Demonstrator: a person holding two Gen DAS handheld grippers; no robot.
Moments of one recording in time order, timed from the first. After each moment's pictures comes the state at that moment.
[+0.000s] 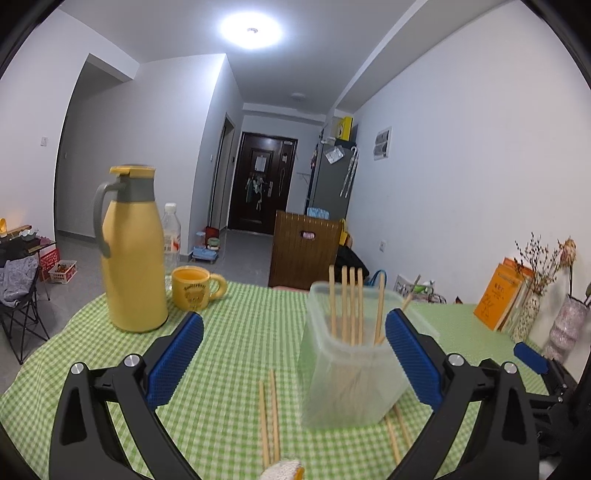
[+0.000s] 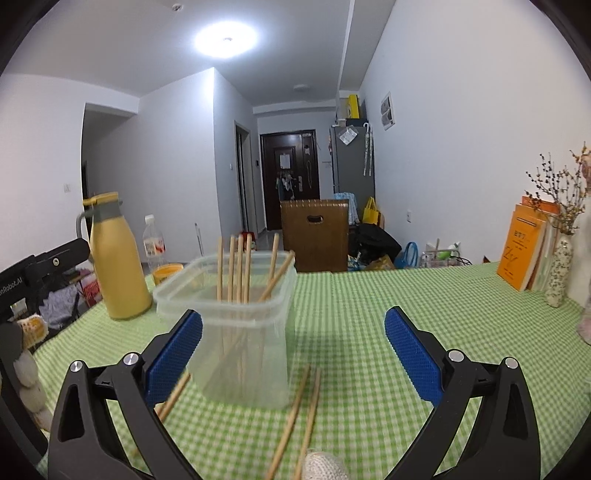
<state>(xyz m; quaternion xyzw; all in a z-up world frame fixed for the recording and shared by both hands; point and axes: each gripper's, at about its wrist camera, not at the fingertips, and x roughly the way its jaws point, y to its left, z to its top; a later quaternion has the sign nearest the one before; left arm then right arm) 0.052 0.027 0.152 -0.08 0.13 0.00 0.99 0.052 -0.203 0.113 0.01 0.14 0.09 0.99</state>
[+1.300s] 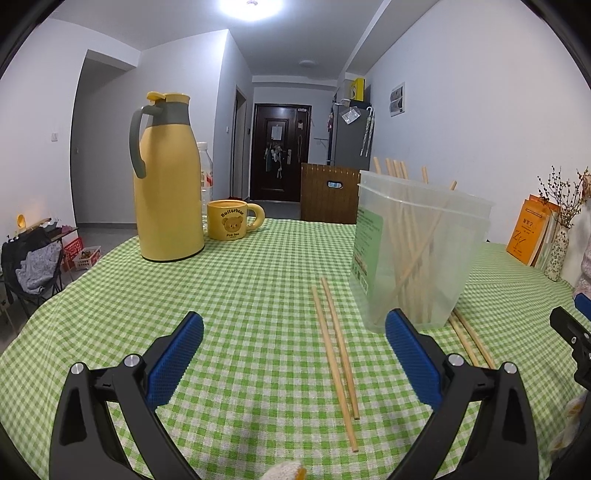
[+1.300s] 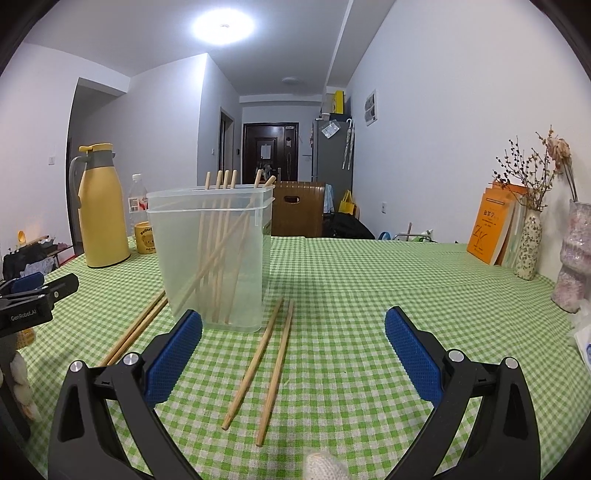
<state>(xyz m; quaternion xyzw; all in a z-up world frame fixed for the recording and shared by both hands) 0.028 0.047 0.028 -0.04 0.19 0.05 0.98 0.004 -0.200 0.032 -0.02 0.14 0.04 0.99</state>
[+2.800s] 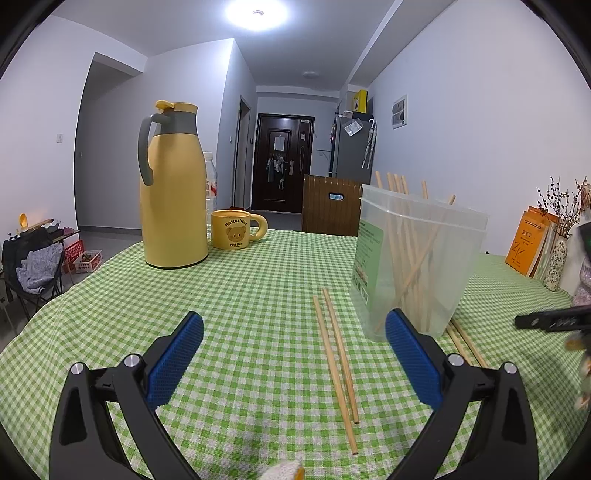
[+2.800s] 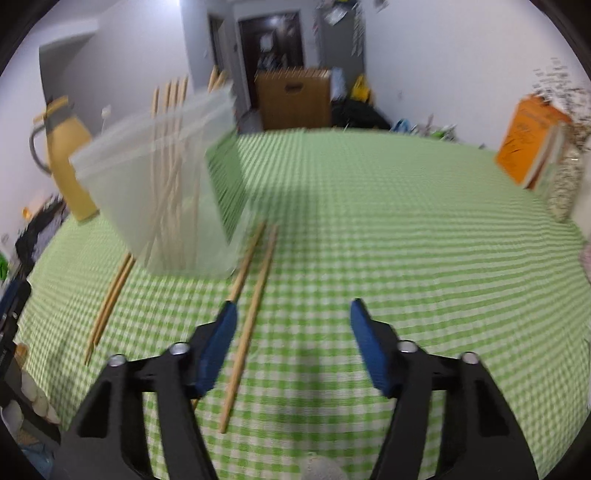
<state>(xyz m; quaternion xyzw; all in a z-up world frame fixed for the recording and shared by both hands) 0.016 0.049 0.032 -0.05 0.17 0.05 0.98 0.112 -0.226 0.020 0.01 0.42 0.08 0.91</state>
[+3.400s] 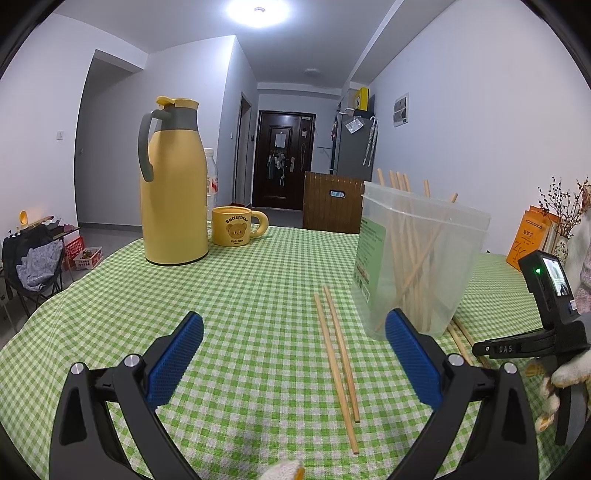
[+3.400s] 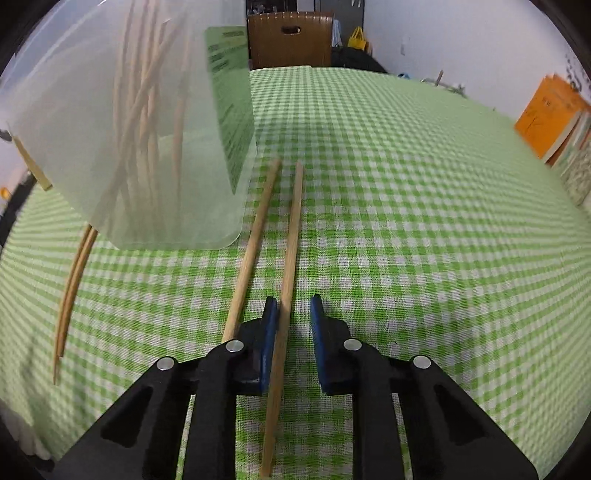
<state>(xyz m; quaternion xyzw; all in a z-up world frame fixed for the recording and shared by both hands) 0.020 0.050 0.032 -0.05 0.18 0.05 0.98 0.157 -0.181 -0.026 -0.02 0.48 0.03 0.88</state>
